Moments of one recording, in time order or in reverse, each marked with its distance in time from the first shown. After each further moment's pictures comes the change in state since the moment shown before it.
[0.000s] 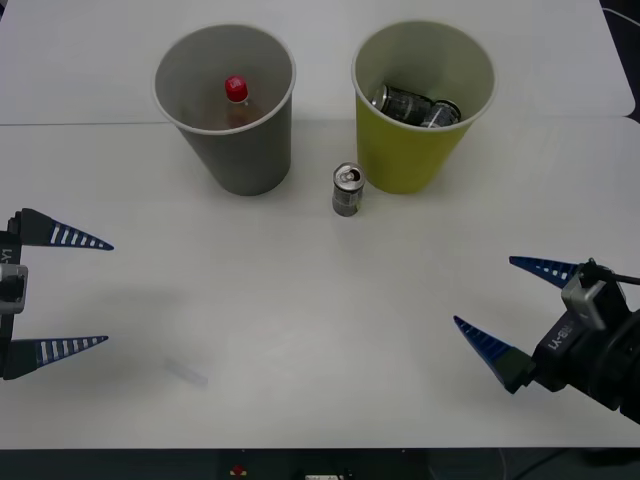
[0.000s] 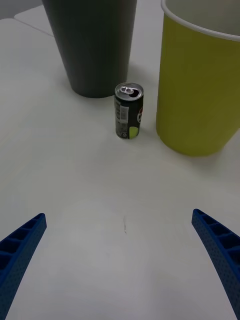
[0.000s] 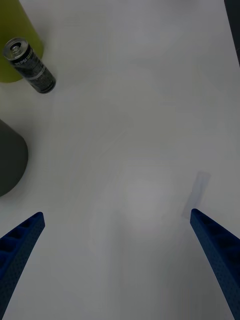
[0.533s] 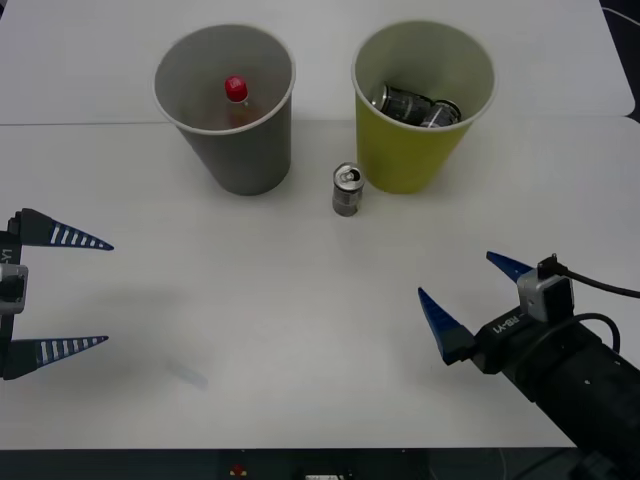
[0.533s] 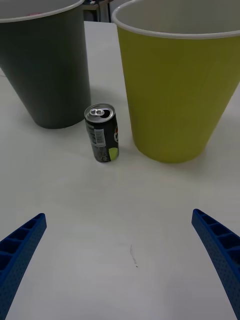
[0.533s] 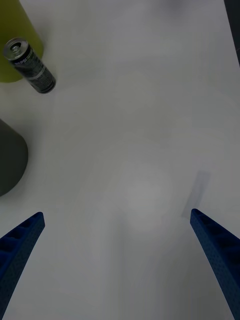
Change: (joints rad) right arm -0.360 0.115 0.508 0.031 0.030 0.479 -0.071; left arm 0.000 0.000 0.000 0.000 0.000 0.000 0.000
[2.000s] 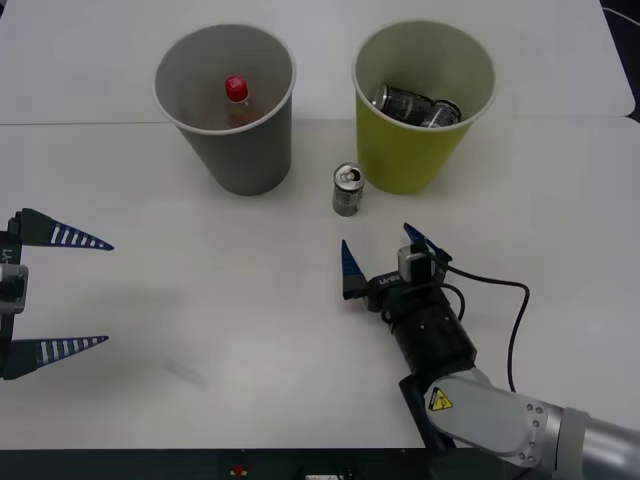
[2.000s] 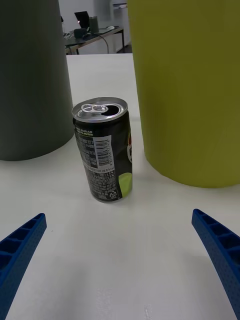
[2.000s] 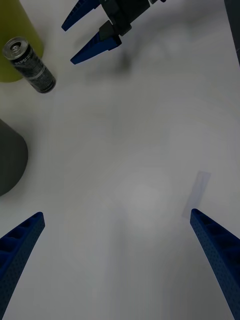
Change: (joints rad) right arm -0.481 0.640 0.304 0.869 0.339 0.217 -0.423; left arm 0.000 0.000 0.000 0.000 0.000 0.000 0.000
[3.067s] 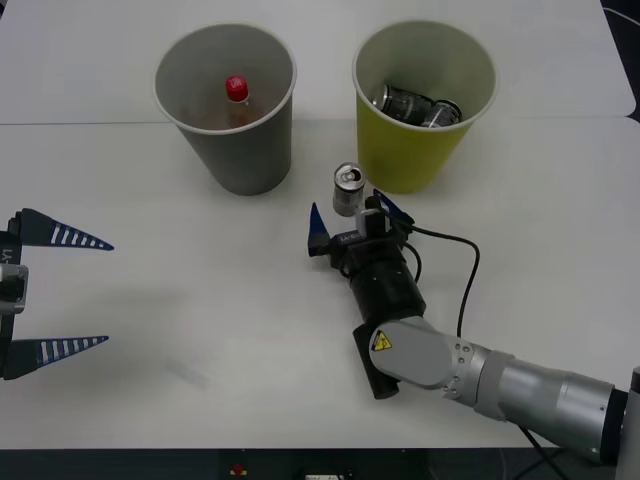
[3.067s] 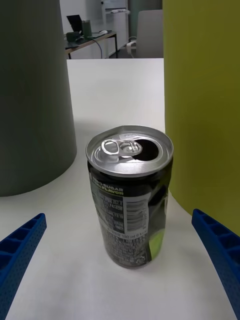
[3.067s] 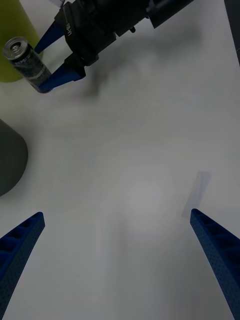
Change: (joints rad) right arm -0.199 0.201 0.000 0.282 -0.101 -0.009 0.004; left arm 0.000 0.000 0.000 0.000 0.000 0.000 0.000
